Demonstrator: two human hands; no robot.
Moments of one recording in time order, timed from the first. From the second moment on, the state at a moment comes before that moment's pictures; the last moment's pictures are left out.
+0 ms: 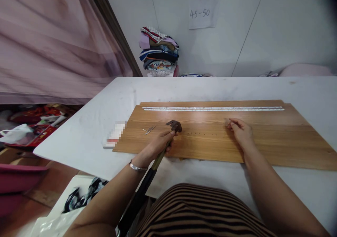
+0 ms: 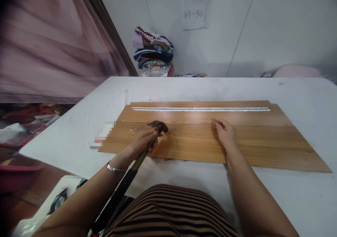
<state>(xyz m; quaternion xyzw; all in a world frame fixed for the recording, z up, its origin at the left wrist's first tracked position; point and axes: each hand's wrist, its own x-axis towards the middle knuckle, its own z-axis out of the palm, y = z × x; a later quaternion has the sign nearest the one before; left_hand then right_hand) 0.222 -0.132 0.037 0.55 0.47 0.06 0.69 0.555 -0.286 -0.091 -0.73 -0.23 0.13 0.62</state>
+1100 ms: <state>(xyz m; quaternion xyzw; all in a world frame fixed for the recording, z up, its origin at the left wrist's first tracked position) 0.220 -0.131 0.034 0.55 0.47 0.05 0.69 0.554 -0.286 -0.091 -0.74 -0.23 0.12 0.62</state>
